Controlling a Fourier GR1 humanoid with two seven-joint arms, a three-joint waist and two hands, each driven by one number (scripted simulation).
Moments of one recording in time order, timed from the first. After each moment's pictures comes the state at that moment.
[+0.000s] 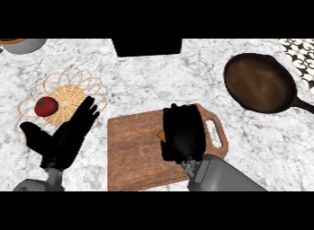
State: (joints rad) left arm -0.05 0.27 -0.22 -1.55 0.40 0.10 0.16; right arm -0.55 -0.14 0.75 -1.56 1.06 0.24 0.91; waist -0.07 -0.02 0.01
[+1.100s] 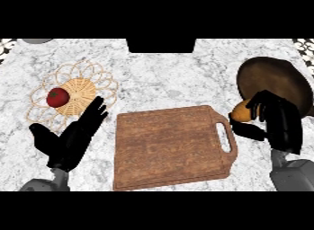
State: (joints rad) left arm -0.05 0.23 -0.24 -1.57 0.35 0.06 0.17; right arm -0.19 -0.36 0.23 -1.59 0.75 -0.41 0.37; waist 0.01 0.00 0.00
